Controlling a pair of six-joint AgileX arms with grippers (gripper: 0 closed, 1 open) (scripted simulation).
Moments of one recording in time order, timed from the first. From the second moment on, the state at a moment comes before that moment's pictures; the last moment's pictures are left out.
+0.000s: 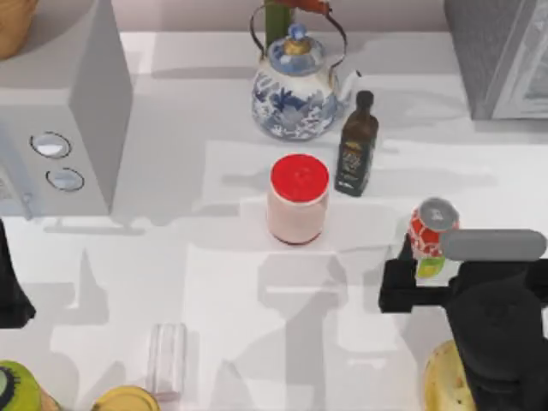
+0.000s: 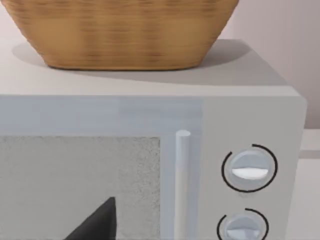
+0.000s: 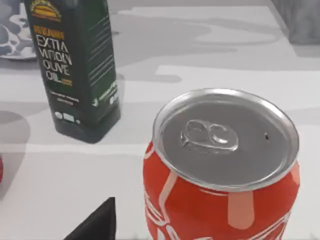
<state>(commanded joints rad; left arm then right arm) 0.00 0.00 0.00 0.00 0.00 0.00 0.79 1.74 0.26 1.06 0.76 0.32</state>
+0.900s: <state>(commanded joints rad) 0.00 0.00 0.00 0.00 0.00 0.00 0.74 1.93 0.38 1.16 0.73 0.27</state>
